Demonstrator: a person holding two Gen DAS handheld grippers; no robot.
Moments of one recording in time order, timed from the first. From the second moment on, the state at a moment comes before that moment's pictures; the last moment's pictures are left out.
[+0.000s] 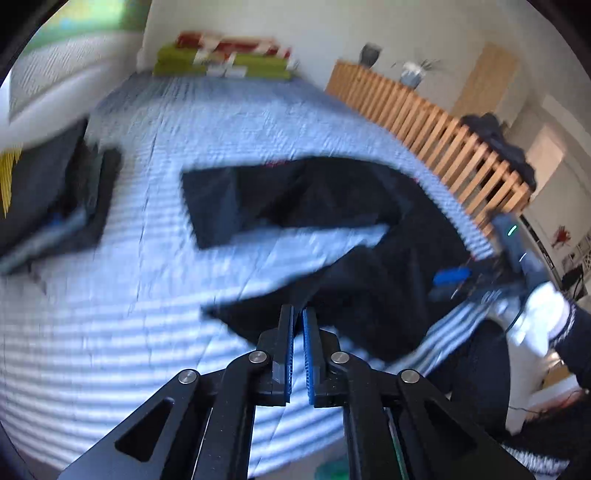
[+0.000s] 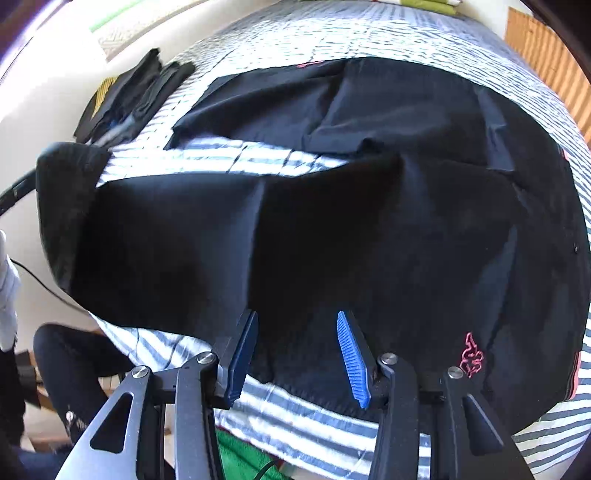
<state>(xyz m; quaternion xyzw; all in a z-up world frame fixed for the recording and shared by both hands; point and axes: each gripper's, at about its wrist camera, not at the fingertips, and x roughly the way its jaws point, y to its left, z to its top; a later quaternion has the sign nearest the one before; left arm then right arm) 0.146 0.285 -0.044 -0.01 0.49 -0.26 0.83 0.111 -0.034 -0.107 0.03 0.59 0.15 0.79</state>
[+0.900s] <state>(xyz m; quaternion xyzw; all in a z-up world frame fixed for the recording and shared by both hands) 0.226 0.272 -0.129 0.00 0.53 -0.10 0.84 0.070 -0.203 -0.109 0.10 0.55 -0.10 0.82</state>
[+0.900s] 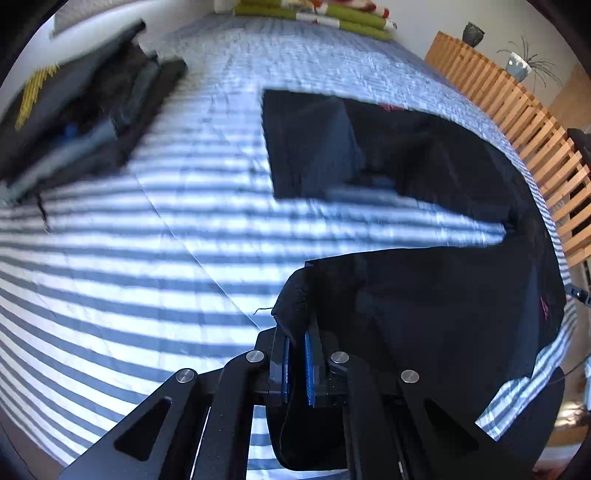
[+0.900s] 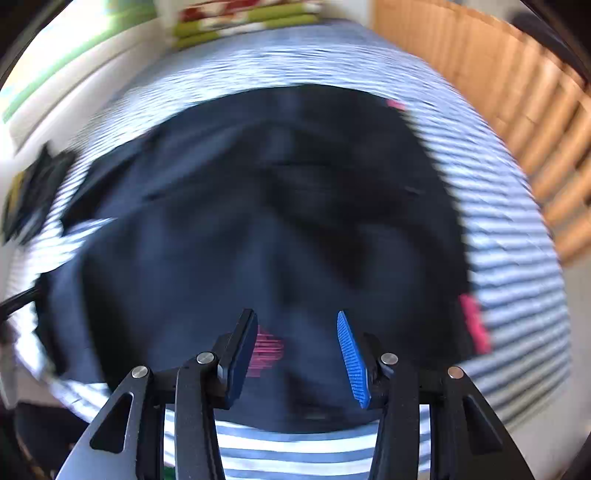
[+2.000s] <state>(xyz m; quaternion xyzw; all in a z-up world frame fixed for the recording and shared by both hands) 0.506 0.238 -0.150 -0.06 0.57 -0.07 0.82 0.168 -0.202 -0.091 0.04 0.50 -0.04 0.86</state>
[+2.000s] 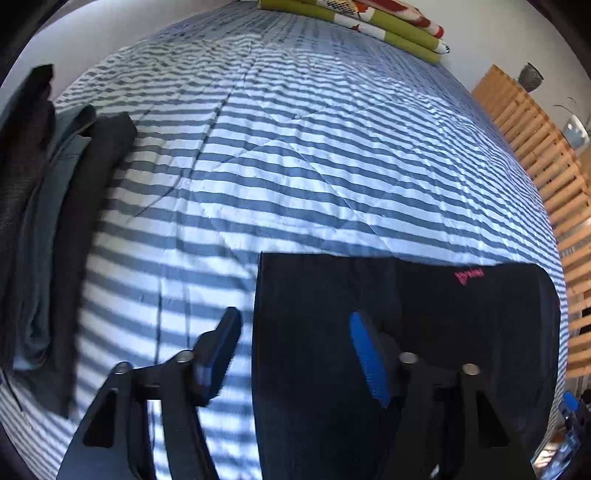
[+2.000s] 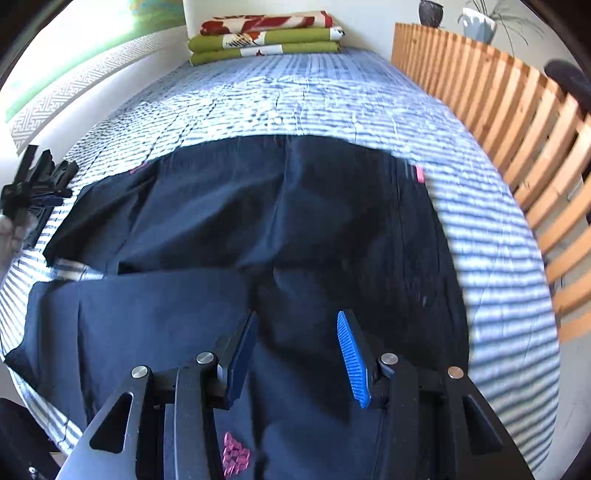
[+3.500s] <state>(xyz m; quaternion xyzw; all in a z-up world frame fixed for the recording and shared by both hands) 0.106 0.321 -0.116 -0.15 0.54 -0.07 0.82 -0.027 -0.299 -0.123 0.26 0.52 -0.18 0.79</state>
